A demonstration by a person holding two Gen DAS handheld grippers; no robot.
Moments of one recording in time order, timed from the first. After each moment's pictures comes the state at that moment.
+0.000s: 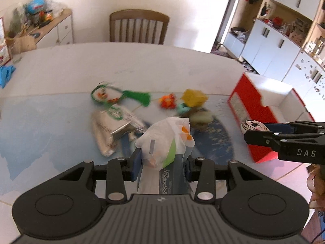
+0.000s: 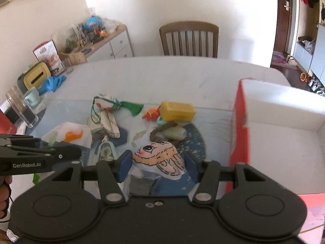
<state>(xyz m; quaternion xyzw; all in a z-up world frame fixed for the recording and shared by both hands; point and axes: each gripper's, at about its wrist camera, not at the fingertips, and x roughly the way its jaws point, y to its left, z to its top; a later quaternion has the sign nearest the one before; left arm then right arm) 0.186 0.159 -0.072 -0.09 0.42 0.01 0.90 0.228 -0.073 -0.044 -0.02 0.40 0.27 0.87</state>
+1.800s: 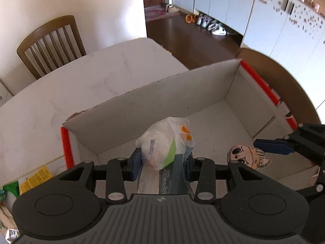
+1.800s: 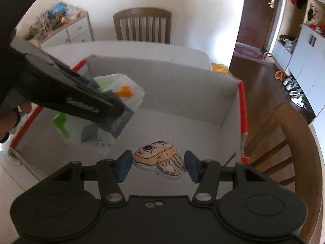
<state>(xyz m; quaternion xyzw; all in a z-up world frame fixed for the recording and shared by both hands) 0.415 -0.156 -0.097 0.08 0.50 -0.09 0.86 0.332 -0.284 -0.096 -0.10 0.44 0.23 0.86</state>
